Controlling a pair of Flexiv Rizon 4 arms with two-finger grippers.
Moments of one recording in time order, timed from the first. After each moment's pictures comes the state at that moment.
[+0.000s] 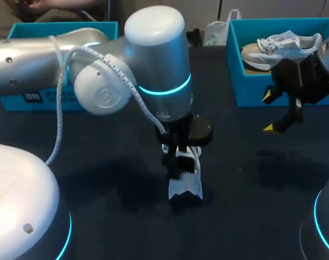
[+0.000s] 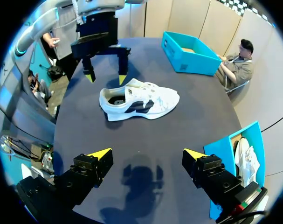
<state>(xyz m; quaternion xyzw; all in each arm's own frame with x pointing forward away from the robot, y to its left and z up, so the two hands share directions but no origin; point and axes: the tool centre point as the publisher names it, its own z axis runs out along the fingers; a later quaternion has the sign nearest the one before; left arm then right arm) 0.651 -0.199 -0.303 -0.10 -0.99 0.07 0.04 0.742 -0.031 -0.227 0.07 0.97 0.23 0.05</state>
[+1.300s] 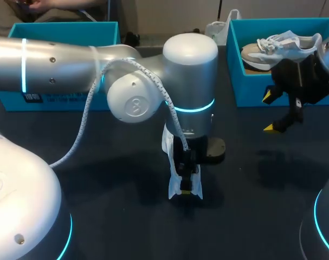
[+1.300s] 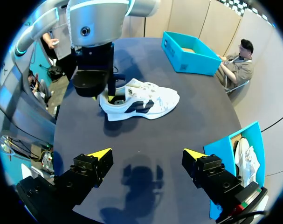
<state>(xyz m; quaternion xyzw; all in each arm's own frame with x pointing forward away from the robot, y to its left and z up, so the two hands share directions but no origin) 0.629 -0.216 -0.357 -0.06 -0.99 0.01 0.10 0.742 -0.031 -0.227 0.07 0.97 0.23 0.05</state>
